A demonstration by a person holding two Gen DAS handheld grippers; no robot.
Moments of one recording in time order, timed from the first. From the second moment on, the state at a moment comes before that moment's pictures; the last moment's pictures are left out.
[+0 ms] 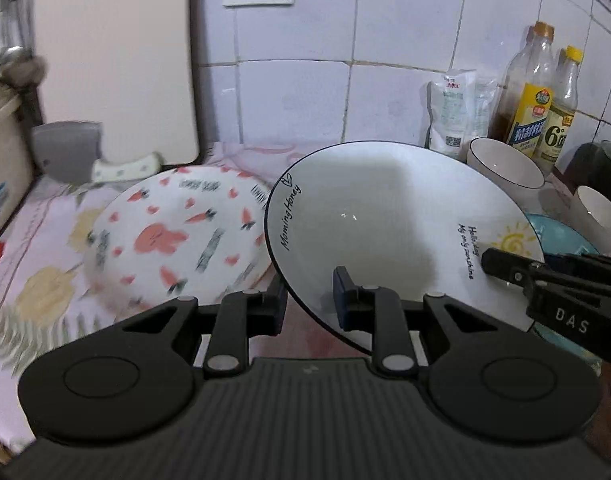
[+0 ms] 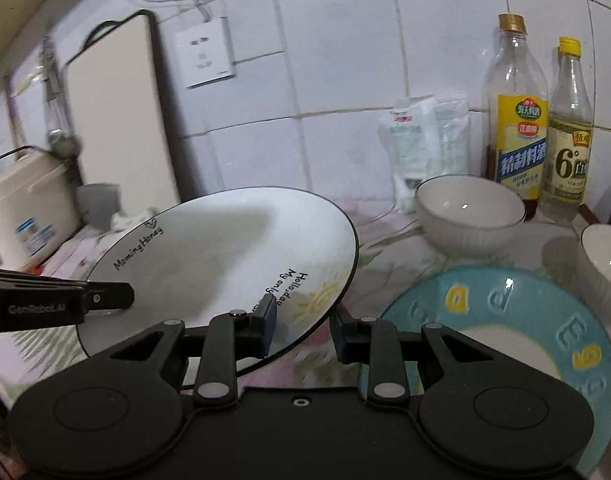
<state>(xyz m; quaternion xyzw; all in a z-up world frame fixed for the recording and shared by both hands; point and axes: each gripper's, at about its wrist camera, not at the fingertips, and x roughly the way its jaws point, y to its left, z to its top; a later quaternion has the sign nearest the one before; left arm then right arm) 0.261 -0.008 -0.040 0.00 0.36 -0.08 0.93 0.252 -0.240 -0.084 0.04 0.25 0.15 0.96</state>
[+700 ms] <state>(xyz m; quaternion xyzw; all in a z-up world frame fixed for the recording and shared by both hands) 0.370 -0.025 -0.074 -0.03 0.43 -0.08 0.90 0.369 -0.234 -0.088 0.00 0.34 0.10 0.93</state>
